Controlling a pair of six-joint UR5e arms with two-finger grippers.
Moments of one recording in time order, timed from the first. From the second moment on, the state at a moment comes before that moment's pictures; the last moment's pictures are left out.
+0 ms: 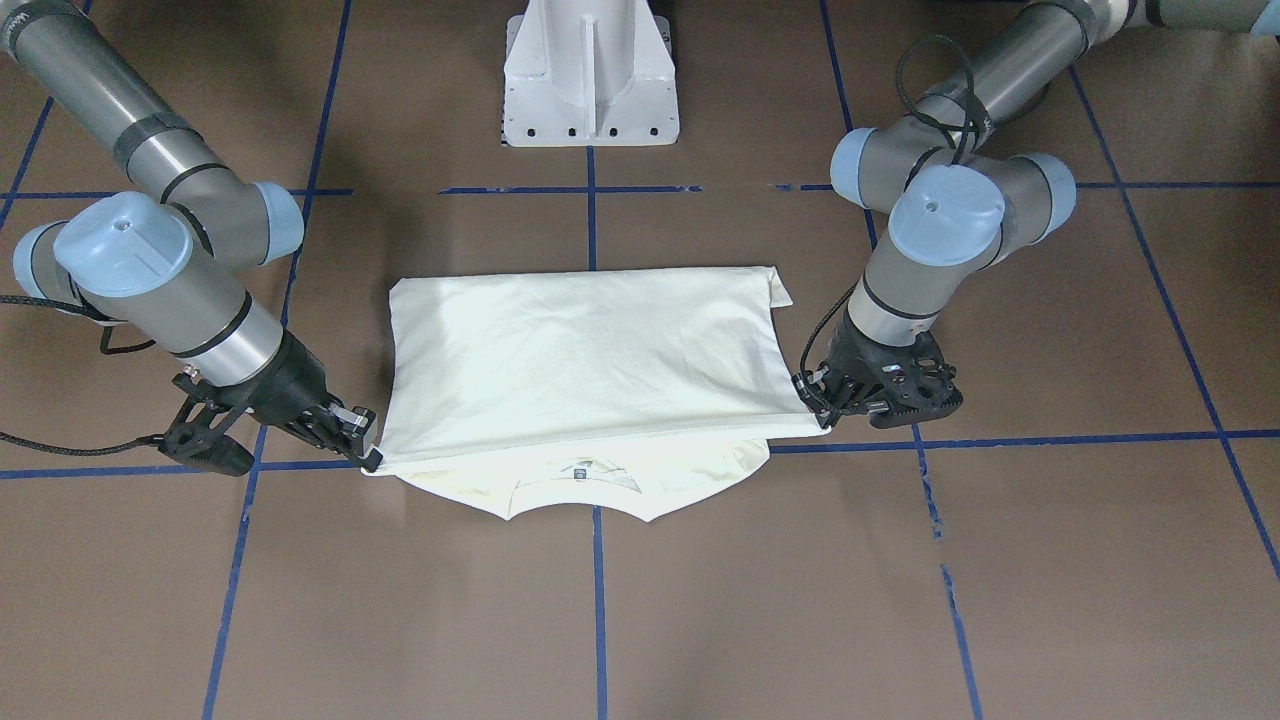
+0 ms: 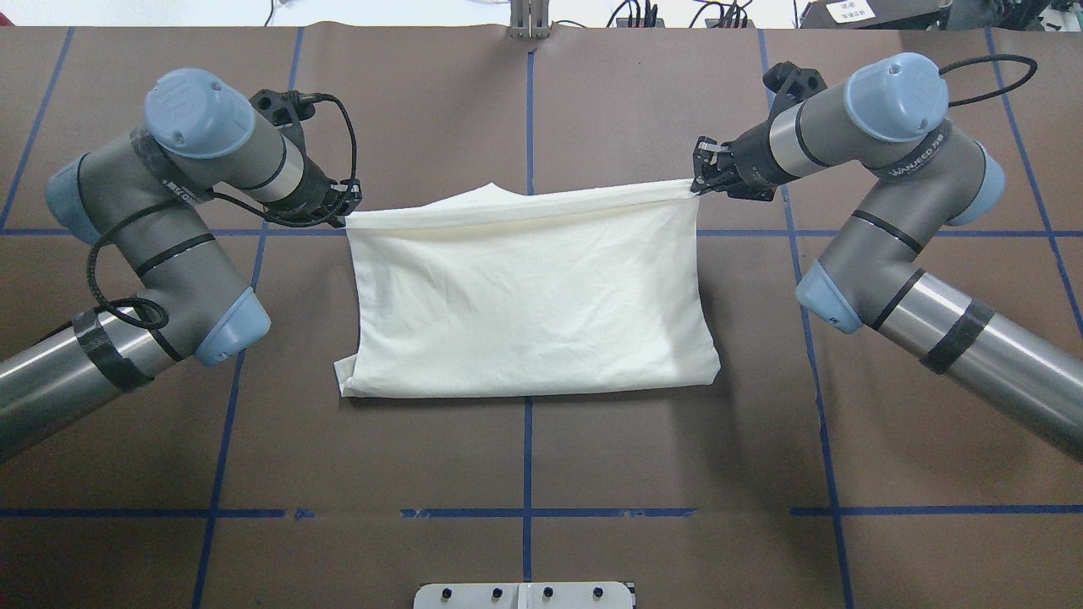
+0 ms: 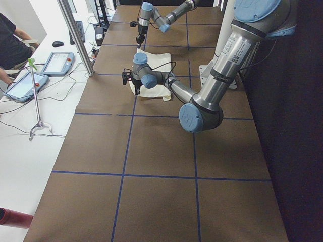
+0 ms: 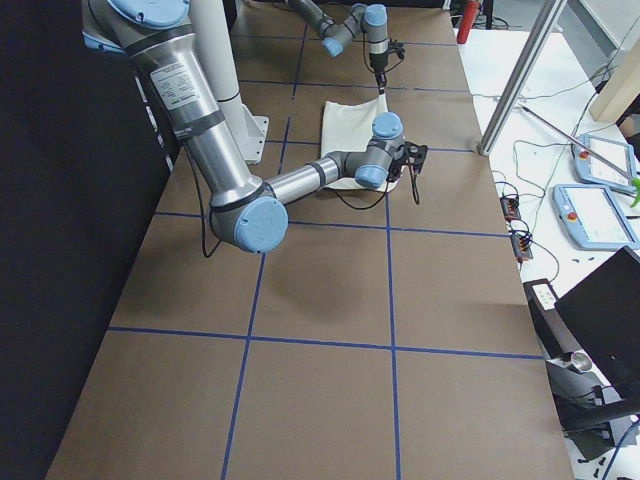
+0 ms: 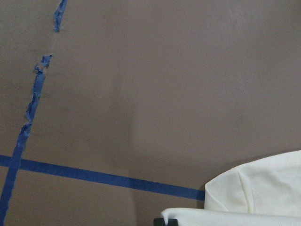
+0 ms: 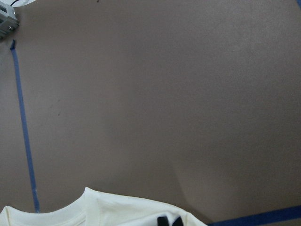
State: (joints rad) left arm -0.79 -2.11 -1.48 -1.95 -1.96 -1.24; right arm 0.86 -1.08 1.40 -0.82 2.06 1.49
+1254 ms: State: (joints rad) left arm -0.79 -2.15 -1.48 -1.95 -1.96 -1.30; right arm 0.83 -1.08 1.42 -0.82 2.09 1.50
